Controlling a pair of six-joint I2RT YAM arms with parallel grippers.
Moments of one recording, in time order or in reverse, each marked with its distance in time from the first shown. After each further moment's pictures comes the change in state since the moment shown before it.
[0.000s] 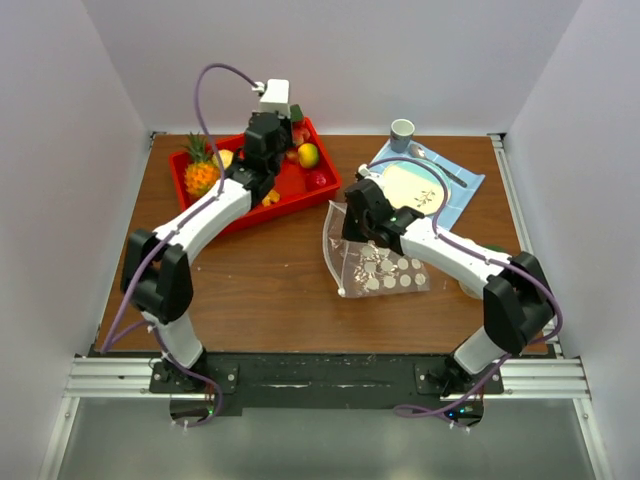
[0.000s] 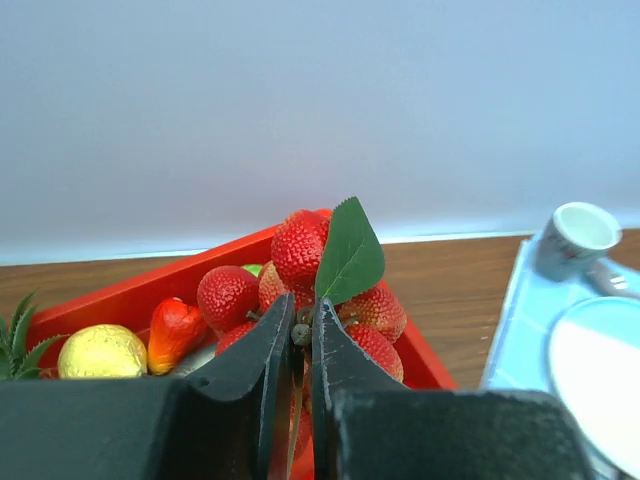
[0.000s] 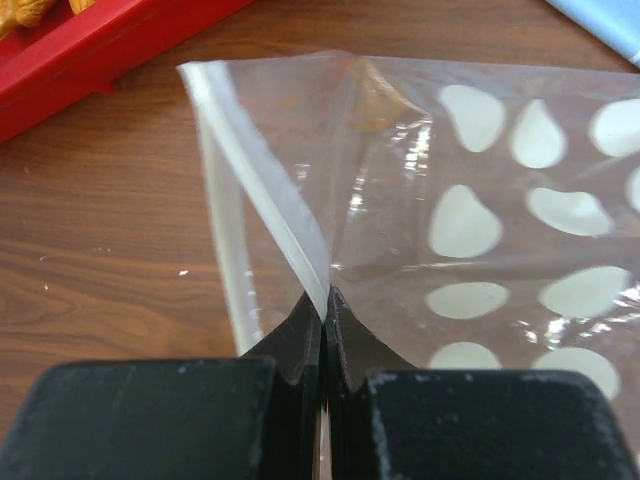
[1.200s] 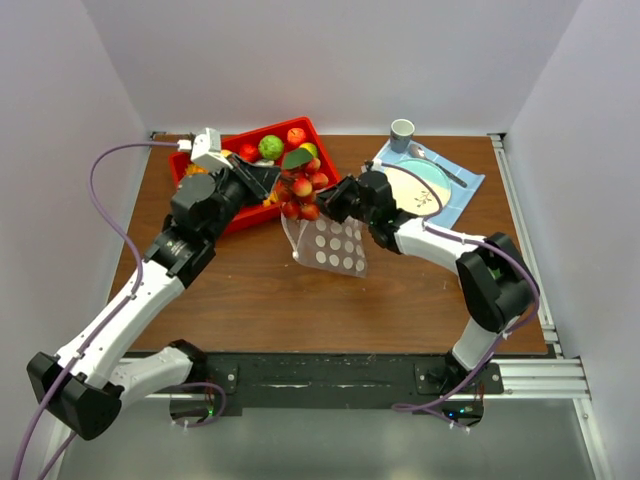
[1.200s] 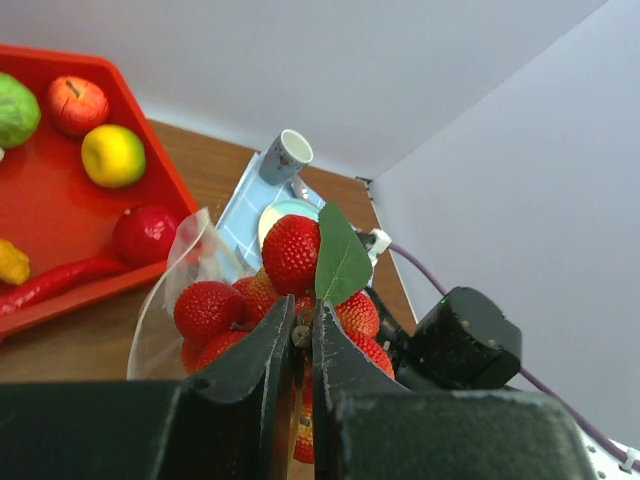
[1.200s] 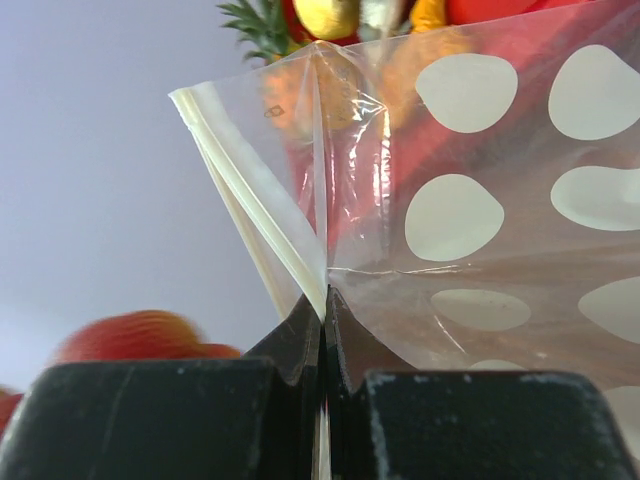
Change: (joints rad) left arm -0.039 -0.737 -0.451 -0.236 0.311 -0.677; right arm -0.103 0.142 -0.100 0.722 -0.410 0.661
